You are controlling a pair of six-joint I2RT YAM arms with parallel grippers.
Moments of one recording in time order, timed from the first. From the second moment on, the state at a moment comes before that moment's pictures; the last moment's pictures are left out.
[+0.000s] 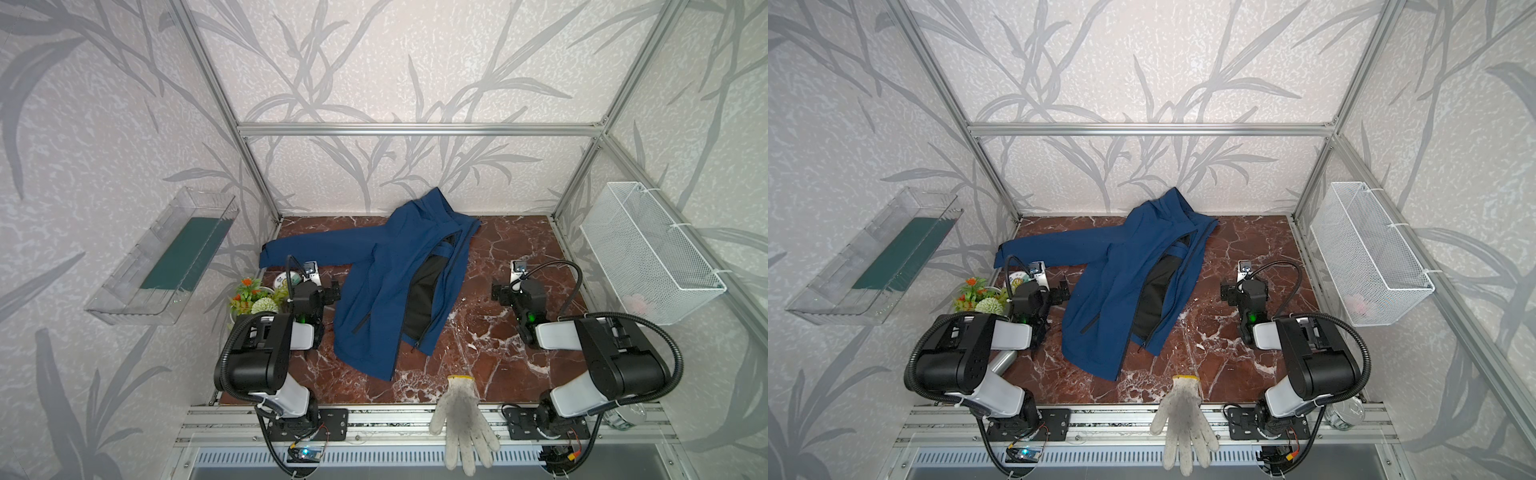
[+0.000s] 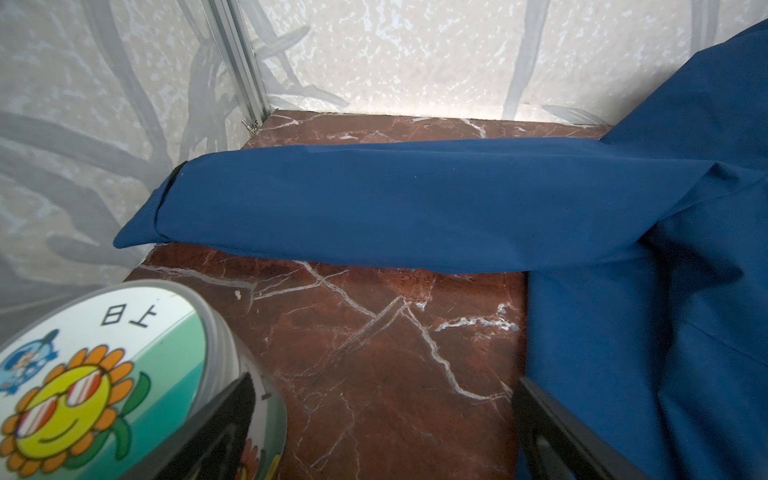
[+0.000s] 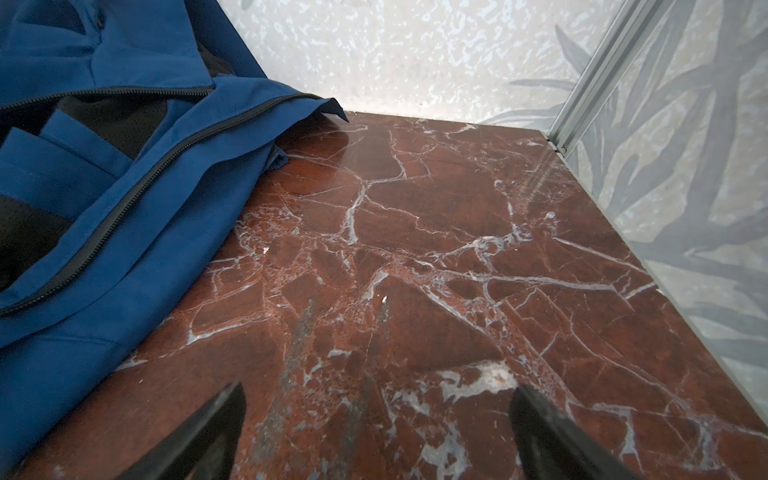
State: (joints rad) left arm 0.03 1.58 0.36 0.87 -0.14 -0.02; right arm 0.13 1.56 0.38 0.80 0.19 -0.03
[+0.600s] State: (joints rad) left arm -0.05 1.27 0.72 0.23 -0.26 -0.05; right arm 0.35 1.13 0.56 0.20 0.32 0.04
